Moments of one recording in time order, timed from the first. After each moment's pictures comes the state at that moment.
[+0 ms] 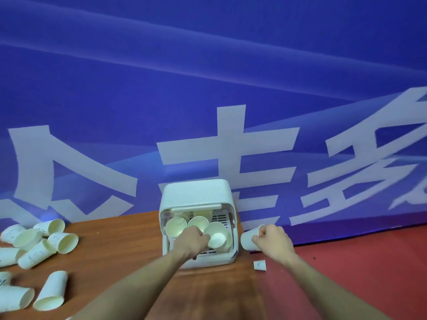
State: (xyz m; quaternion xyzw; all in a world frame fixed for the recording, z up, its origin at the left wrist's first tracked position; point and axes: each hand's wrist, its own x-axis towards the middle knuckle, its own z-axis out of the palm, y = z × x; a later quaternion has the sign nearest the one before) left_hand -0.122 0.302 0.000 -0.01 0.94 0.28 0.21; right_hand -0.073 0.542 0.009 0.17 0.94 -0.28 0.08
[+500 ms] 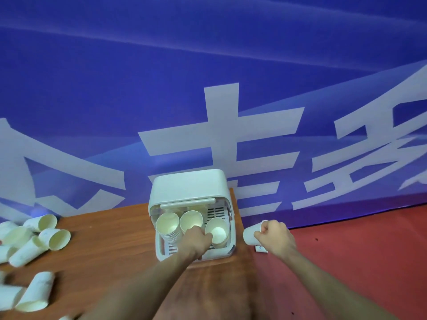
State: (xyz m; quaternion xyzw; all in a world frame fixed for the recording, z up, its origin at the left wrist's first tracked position) left_hand -0.138 0.338 -0.037 -0.06 0.93 0.26 0.25; right_hand -0.101 0.568 -0.033 0.20 0.93 -0.29 0.12
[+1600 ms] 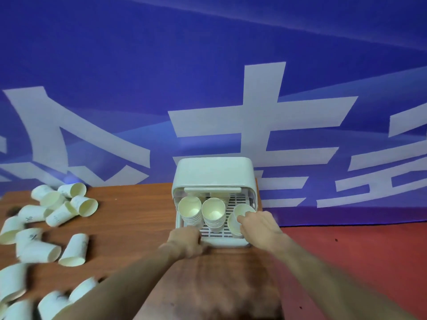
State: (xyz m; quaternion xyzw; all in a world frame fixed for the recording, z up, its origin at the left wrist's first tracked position) left_hand -0.124 0.255 -0.055 0.07 0.96 -0.01 0.27; right_hand -0.135 0.481 -0.025 -0.21 0.97 0.04 0.13
